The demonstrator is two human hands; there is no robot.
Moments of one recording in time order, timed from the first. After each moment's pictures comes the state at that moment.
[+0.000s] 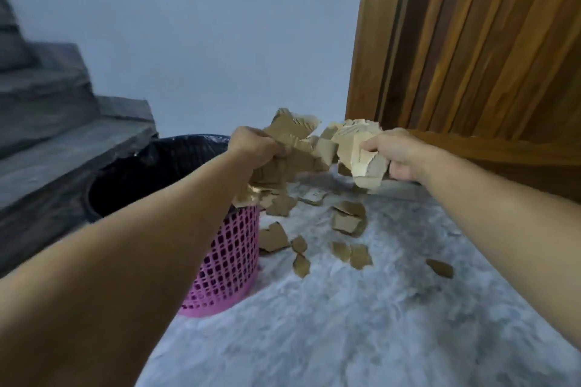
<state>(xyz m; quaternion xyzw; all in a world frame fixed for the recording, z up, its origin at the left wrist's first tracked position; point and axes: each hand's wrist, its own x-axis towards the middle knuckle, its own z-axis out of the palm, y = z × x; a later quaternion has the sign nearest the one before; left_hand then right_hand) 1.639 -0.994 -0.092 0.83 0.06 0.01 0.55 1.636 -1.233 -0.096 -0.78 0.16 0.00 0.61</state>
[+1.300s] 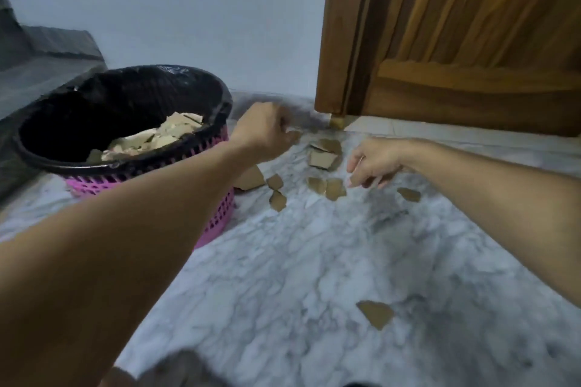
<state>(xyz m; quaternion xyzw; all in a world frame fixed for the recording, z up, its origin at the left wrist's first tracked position) 1.613 -1.039 -0.167 0.95 -0.19 0.09 0.24 1.583 -1.265 -0.179 -0.93 0.07 0.27 0.24</state>
